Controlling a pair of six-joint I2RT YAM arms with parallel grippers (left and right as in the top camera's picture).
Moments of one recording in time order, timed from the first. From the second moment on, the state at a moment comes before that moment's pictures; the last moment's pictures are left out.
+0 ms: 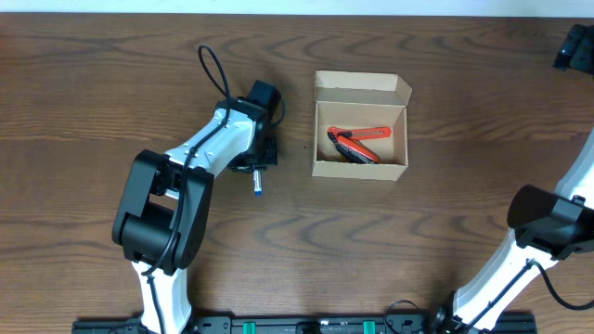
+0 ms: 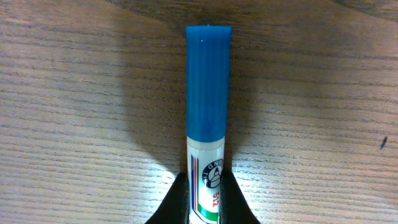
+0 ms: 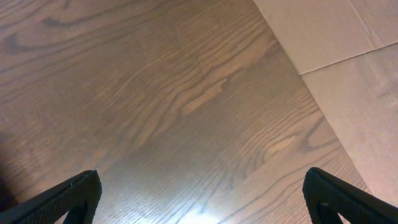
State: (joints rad) left arm -0.40 2.04 1.37 -0.84 0.00 -0.46; right arm -0.39 2.12 2.64 -1.58 0.28 0.11
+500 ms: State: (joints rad) left arm -0.40 2.06 2.08 -1.25 0.04 -0.13; right arm -0.39 2.12 2.64 -1.58 0.28 0.11
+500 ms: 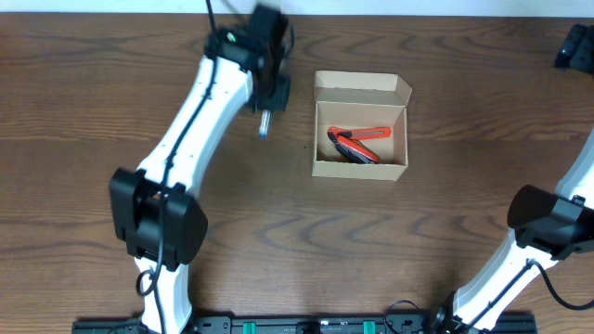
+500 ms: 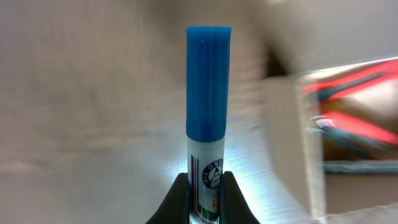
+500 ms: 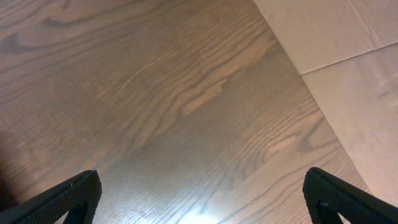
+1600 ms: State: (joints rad) left arm -0.61 2.29 2.41 -1.27 0.40 0.15; right arm -0.39 2.12 2.64 -1.58 0.28 0.11
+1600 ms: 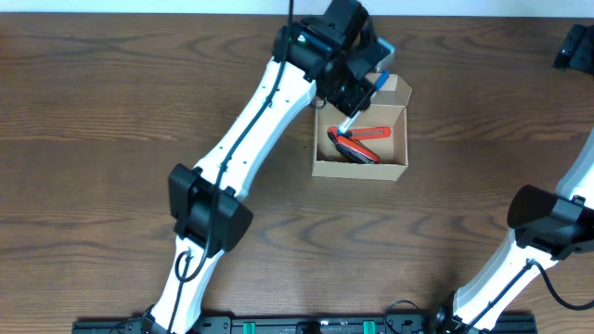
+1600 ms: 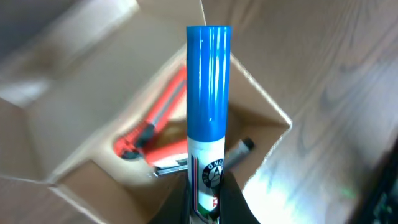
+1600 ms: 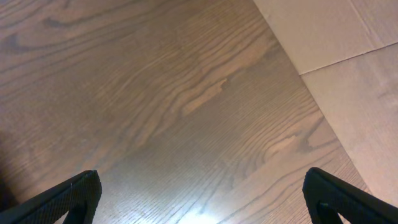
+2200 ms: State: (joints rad) left arm -0.63 2.43 2.41 -1.35 0.45 0.19; right arm -0.39 2.12 2.64 -1.58 0.28 0.11
